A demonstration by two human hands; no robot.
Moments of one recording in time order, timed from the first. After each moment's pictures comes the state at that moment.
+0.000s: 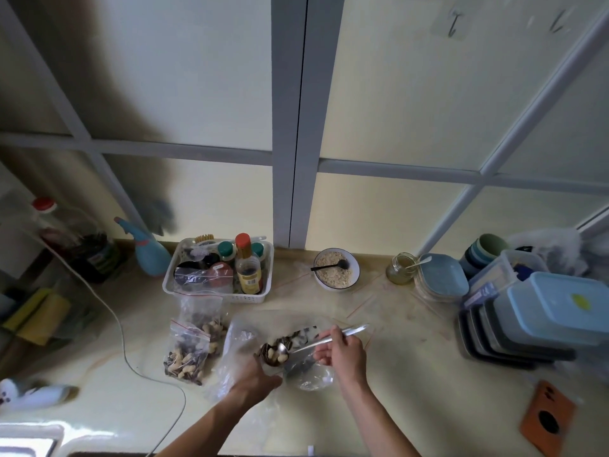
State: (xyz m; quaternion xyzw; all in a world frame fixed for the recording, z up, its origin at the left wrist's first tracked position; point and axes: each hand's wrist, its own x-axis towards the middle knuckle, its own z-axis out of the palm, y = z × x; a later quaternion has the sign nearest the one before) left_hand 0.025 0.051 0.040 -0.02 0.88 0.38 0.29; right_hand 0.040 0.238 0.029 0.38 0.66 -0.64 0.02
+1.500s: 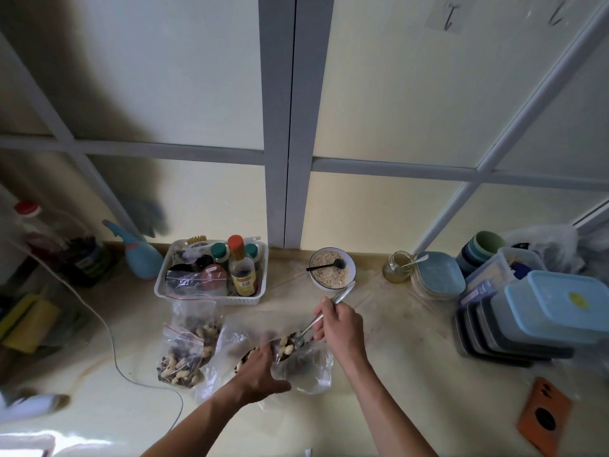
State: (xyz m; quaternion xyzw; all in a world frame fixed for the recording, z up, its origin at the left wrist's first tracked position) left_hand -0.003 0.053 -0.009 0.14 0.89 0.30 0.31; right_hand 0.009 0.244 0.099 0.28 0.80 -0.54 0.00
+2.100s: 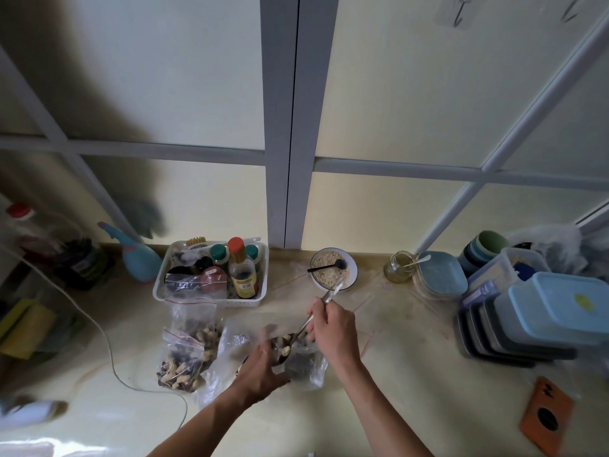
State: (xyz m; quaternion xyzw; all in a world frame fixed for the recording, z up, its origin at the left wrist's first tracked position) left_hand -0.009 0.056 0.001 0.15 0.88 0.38 0.24; right_hand -0.005 0.229 0.088 0.23 0.83 -0.50 -0.03
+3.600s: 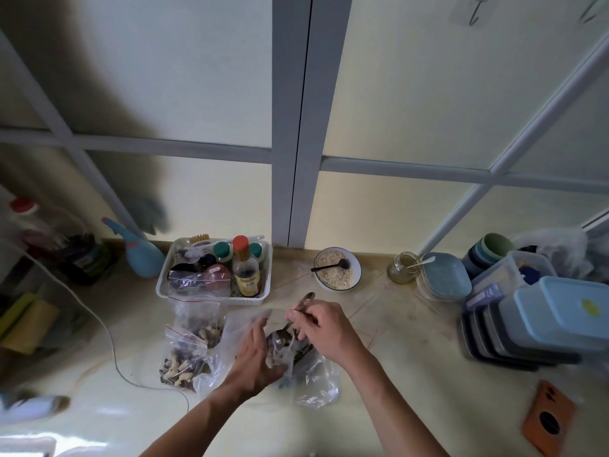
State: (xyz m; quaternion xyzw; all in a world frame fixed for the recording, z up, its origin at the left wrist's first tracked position) left_hand -0.022 0.035 -0.023 0.18 0.89 0.38 0.15; right_hand -0.014 0.232 0.104 0.01 0.89 -0.46 0.06
